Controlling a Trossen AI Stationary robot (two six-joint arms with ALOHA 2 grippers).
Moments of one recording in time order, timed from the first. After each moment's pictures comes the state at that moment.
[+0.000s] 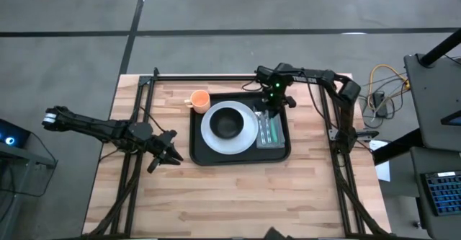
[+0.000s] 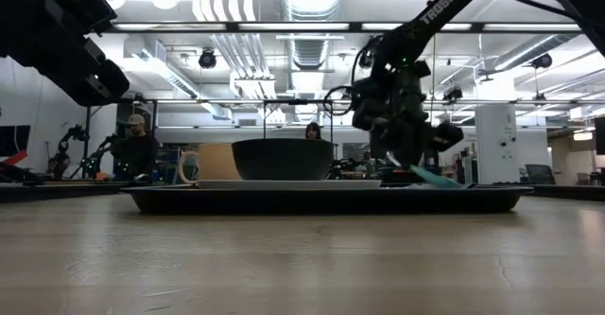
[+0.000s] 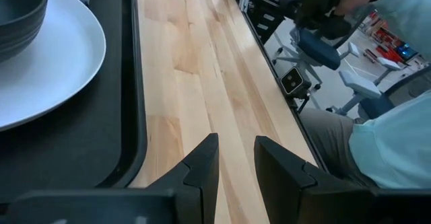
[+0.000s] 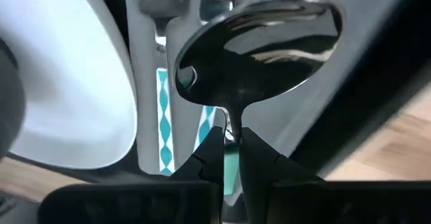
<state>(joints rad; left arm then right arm) -0.18 0.48 0.26 -0.17 0.26 -0.41 -0.62 1.96 1.39 -1.14 -0.44 0.67</state>
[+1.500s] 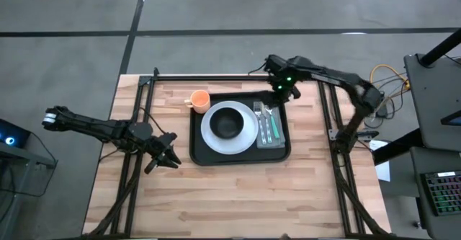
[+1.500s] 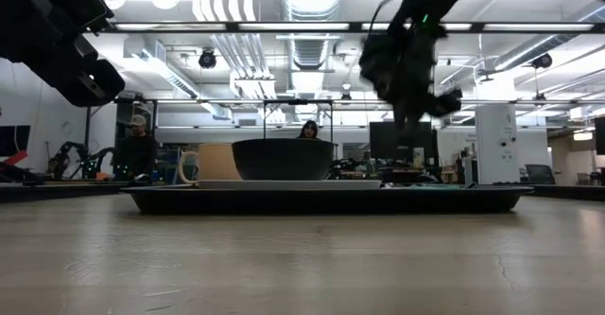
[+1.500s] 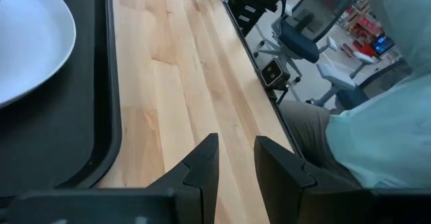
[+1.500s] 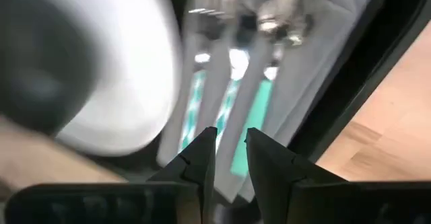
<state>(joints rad) -0.18 0.48 0.26 -0.17 0.34 -0.43 -0.63 1.75 1.38 -1.11 -0.36 0.60</state>
